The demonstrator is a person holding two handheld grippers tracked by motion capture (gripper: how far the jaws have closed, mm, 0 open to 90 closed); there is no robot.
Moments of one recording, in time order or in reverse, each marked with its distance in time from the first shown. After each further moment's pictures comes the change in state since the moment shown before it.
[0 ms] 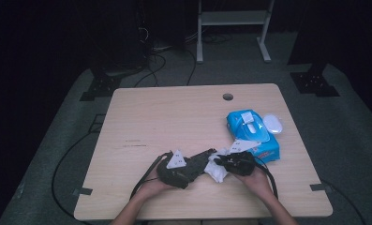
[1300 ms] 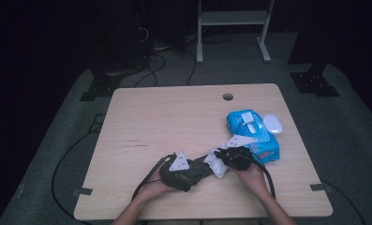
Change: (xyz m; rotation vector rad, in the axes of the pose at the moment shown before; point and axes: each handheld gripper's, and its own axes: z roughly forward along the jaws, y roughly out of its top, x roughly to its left) left arm -0.009 0.004 0.004 -0.018 -0.047 0.026; right arm -0.010 0.007 0.010 -0.005 -0.127 0.031
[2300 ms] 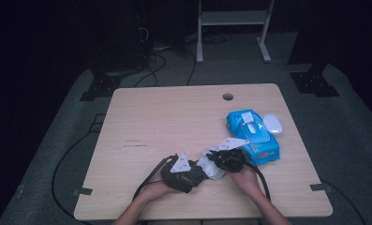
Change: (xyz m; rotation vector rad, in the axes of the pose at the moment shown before) left arm -0.003 0.001 0.001 0.005 -0.008 0.024; right arm 0.018 0.007 0.011 -0.017 0.040 -0.038
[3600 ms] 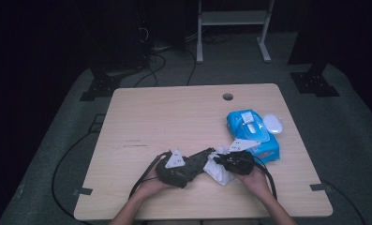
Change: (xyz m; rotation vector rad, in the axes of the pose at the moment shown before) left arm 0.015 -0.007 -0.008 0.012 0.059 -0.043; right arm -0.011 -0.015 -0.019 0.009 0.069 0.031
